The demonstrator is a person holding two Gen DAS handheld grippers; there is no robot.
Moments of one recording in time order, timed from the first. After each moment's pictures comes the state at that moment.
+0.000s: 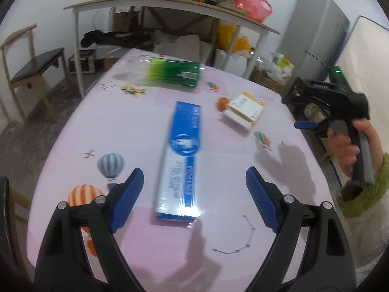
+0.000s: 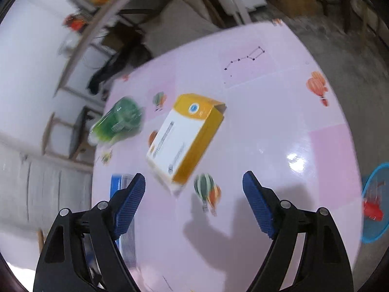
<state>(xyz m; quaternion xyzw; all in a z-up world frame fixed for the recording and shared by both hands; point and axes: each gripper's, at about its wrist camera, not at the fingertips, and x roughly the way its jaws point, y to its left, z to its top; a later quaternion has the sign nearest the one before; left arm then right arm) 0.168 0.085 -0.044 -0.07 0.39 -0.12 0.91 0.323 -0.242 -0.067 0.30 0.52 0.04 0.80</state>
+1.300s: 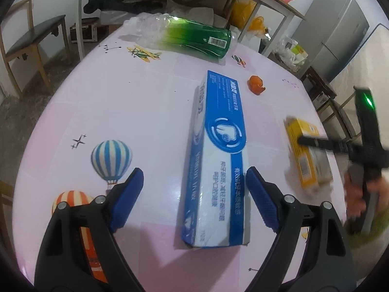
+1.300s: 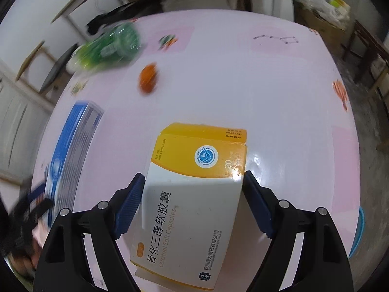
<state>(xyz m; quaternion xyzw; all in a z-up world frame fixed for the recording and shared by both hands) 0.227 0.103 -0.100 -0.10 0.47 -0.12 0.87 0.283 -0.184 -0.105 0.08 0.55 0.07 0.82</state>
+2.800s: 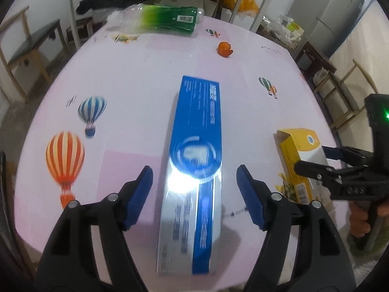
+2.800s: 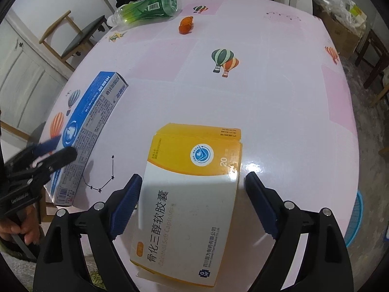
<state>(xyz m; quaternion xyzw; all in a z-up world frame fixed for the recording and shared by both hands) 0.162 0.048 -0.090 -0.04 0.51 -0.11 0.85 0.179 -0.176 -0.100 0.03 0.57 0.12 0.81</state>
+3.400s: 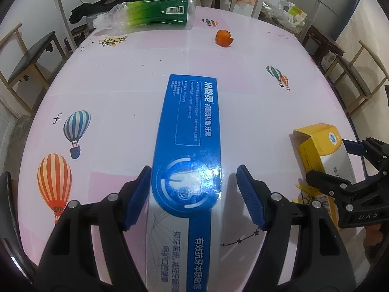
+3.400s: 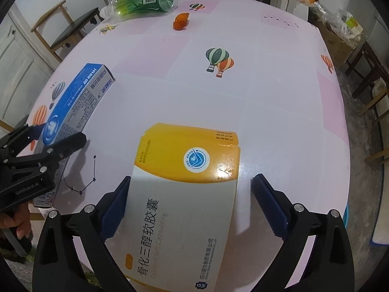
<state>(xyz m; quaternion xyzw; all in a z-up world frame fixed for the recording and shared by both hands) 0.185 0.026 -0.107 0.01 0.52 -0.10 0.85 0.184 -0.168 -0.109 -0.02 0.57 0.09 0.81</state>
